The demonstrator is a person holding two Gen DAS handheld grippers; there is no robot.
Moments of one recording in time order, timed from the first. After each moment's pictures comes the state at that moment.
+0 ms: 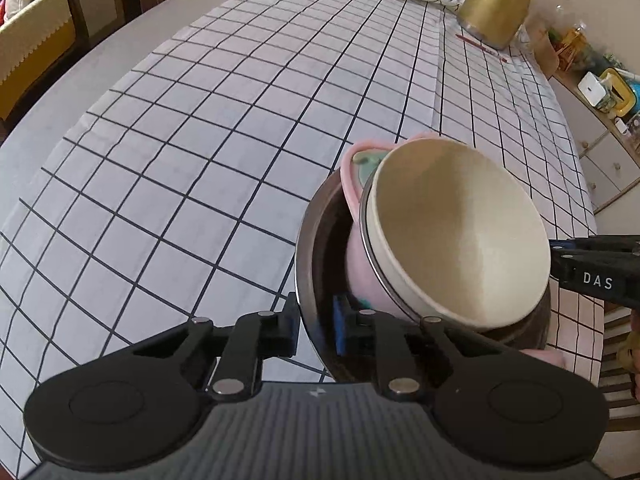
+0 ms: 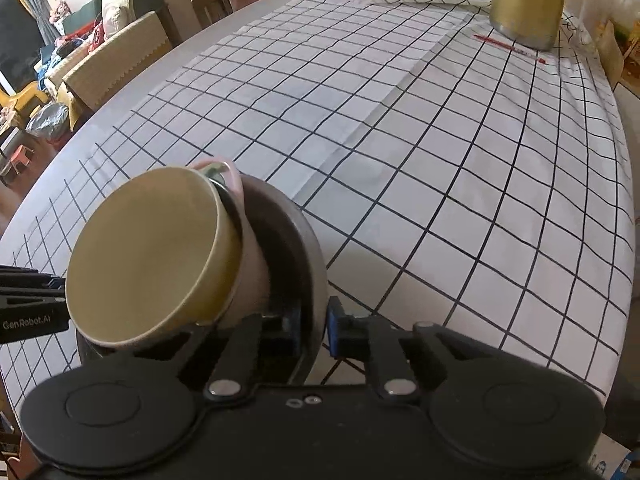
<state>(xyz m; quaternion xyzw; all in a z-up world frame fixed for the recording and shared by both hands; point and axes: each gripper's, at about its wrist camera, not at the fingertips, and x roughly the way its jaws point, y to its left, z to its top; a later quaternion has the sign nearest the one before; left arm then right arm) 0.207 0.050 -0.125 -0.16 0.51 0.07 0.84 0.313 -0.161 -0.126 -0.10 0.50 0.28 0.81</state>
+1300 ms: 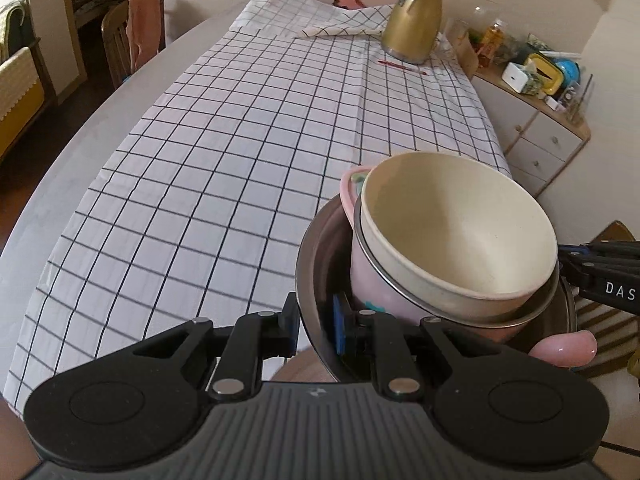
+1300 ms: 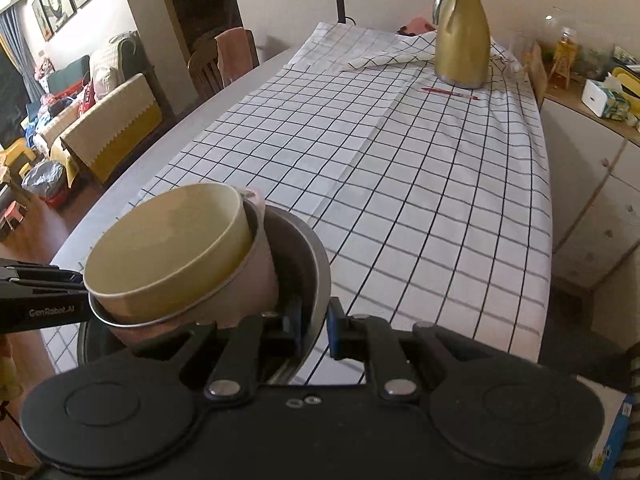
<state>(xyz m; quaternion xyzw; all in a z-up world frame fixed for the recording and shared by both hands) 0.122 0.026 -0.030 -0.10 0.48 0.00 0.87 0.190 -0.198 -0.027 -0.05 0.44 0.24 0.86</state>
